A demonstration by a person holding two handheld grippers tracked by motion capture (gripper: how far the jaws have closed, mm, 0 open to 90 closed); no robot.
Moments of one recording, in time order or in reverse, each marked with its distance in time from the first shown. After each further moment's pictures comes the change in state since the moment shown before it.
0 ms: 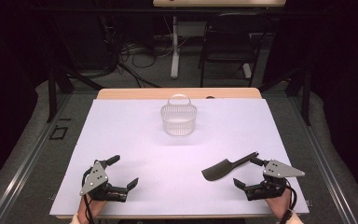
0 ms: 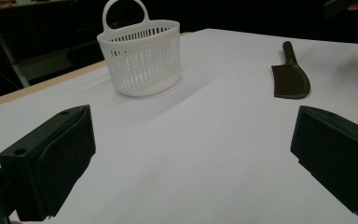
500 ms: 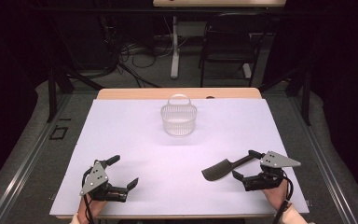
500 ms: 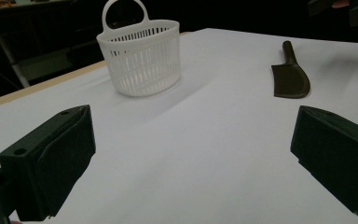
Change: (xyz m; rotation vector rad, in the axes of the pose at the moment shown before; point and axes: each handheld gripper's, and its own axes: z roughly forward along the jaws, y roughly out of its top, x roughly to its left) left arm 0.000 0.000 0.000 -0.001 -0.001 0.003; right arm -0.015 0.009 0.014 0.017 -0.021 0.014
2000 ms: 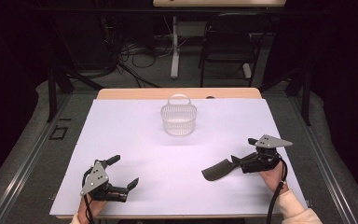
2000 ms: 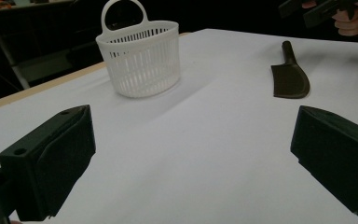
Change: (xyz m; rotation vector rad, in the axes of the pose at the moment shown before) left arm -0.001 0.001 0.001 0.000 0.000 0.008; right arm -0.037 0.016 0.031 0.097 -0.044 0.028
